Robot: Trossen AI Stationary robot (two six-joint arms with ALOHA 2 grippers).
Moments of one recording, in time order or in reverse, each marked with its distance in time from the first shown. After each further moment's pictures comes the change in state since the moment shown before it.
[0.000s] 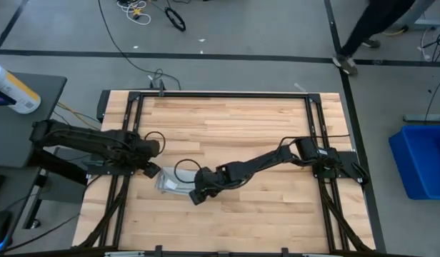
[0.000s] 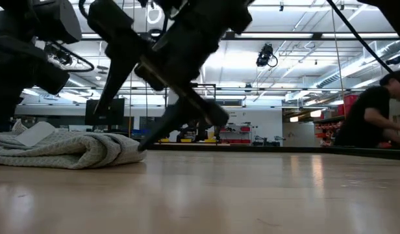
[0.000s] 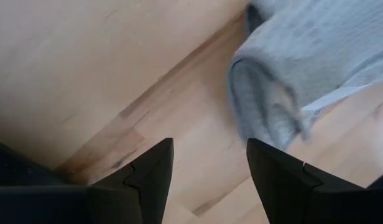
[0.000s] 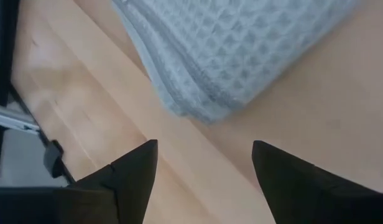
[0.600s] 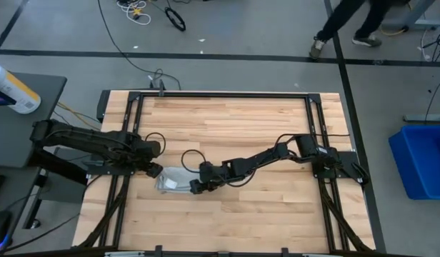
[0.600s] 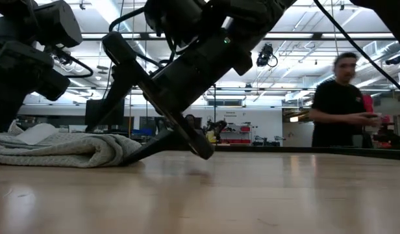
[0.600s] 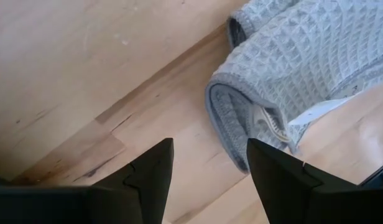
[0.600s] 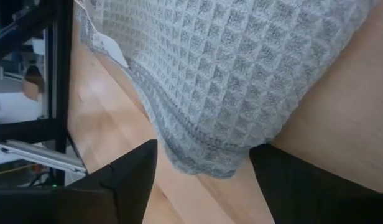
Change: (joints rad) left arm -0.003 0.005 -0.044 0.114 0.025 -0.094; right arm -0.055 -0.004 -0.230 0.423 0.003 0.119
